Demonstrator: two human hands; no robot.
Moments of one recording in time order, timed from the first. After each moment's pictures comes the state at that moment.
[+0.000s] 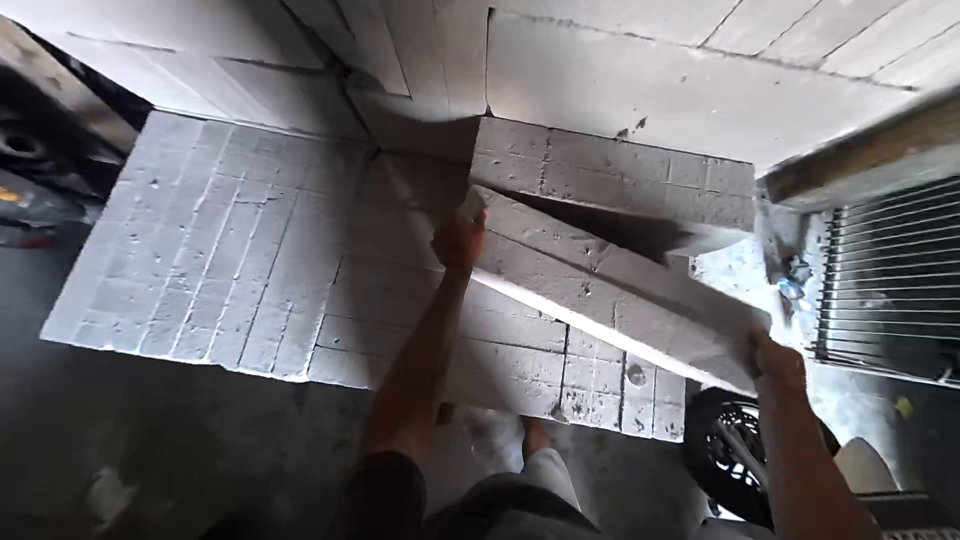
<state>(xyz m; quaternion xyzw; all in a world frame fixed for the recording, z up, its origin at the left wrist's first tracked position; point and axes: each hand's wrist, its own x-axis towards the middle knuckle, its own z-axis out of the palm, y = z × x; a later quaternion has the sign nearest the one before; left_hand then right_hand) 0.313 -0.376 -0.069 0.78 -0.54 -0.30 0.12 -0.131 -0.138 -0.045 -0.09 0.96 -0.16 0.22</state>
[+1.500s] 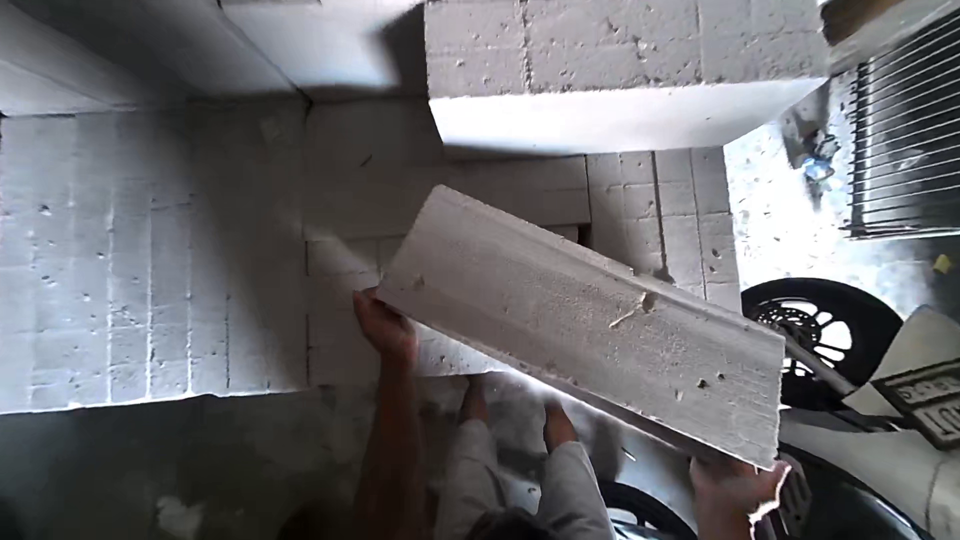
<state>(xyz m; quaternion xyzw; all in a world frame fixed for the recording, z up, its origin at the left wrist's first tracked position) 0.455 -0.220 -0.188 0.55 -0.20 -0.52 0.62 0.106 0.136 -0.159 0.16 0.68 -0.71 0.15</state>
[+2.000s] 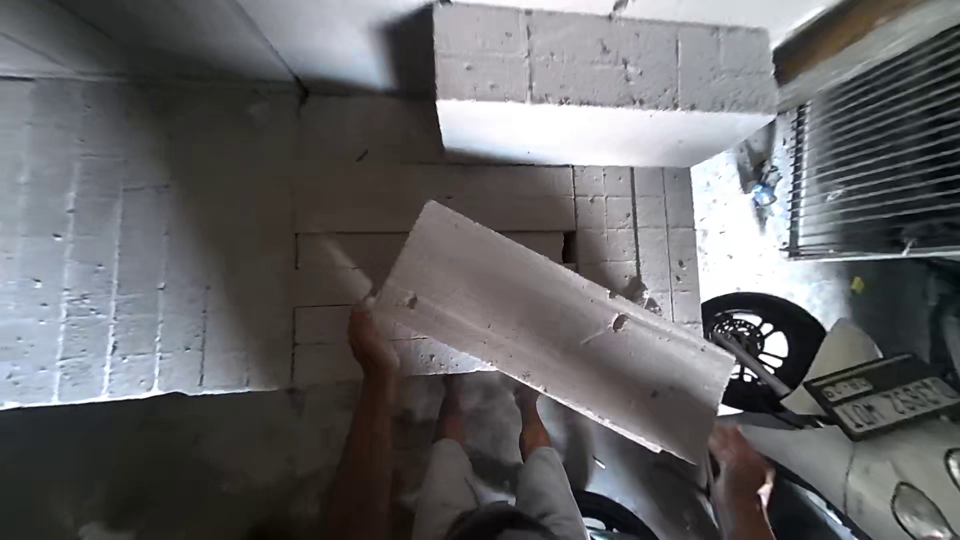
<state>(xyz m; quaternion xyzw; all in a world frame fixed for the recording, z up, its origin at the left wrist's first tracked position) 0.492 -0.181 -0.195 0.66 -0.29 -0.48 0.49 0.049 0.154 -0.115 0.00 0.91 -0.37 0.20</state>
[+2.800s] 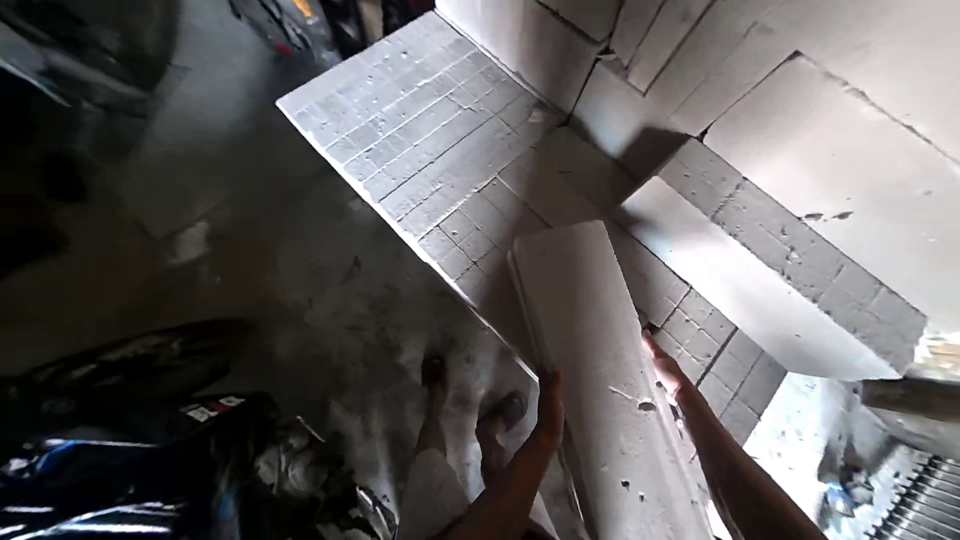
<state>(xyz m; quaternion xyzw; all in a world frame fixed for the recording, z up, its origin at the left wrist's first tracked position) 0.274 0.008 -0.115 0.61 0.00 -0.62 0.50 0.112 -0.157 -0.108 -0.43 0.72 -0.04 0.54</state>
